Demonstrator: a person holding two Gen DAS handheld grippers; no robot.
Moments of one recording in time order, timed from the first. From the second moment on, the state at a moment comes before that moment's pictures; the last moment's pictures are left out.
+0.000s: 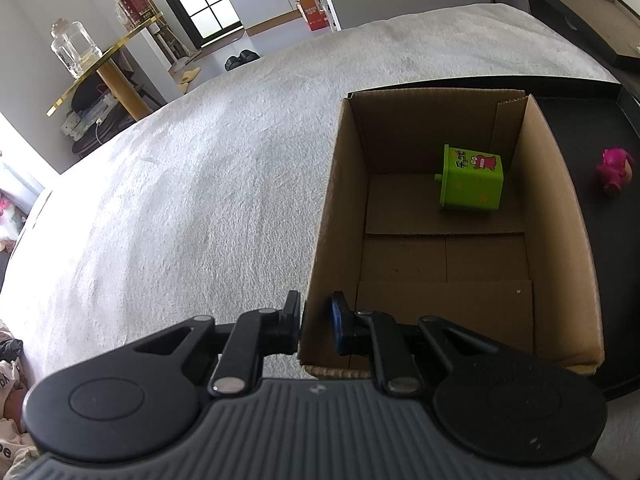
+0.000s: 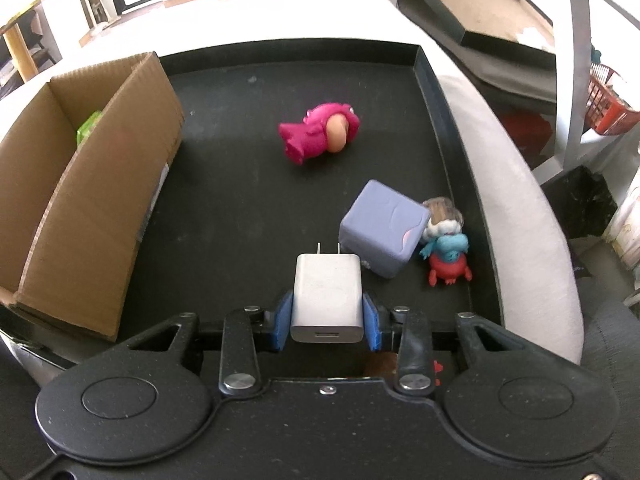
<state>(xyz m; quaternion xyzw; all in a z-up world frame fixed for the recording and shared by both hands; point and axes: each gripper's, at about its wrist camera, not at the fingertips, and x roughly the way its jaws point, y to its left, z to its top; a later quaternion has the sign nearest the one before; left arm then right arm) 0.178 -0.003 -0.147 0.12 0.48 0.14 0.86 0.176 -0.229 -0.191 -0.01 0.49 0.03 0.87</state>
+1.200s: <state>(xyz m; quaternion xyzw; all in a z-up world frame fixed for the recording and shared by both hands) 0.176 -0.003 -0.146 0.12 0.47 0.14 0.86 0.185 -0.168 -0.096 -0.07 0.37 0.12 0.92</state>
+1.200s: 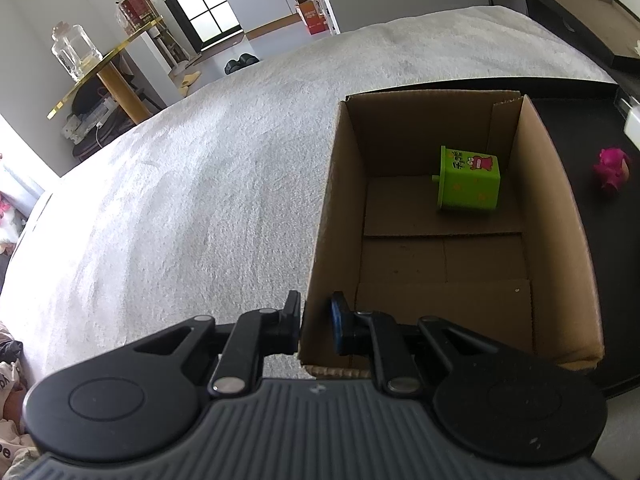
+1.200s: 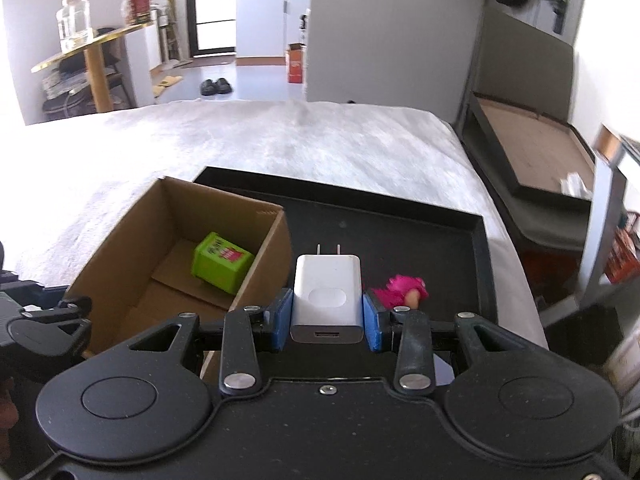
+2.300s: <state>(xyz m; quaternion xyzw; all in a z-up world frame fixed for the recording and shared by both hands) 0.173 0.006 -0.138 0.08 0.47 0.12 0.87 0.195 -0.119 -0.083 -0.14 0.34 0.20 0.91</state>
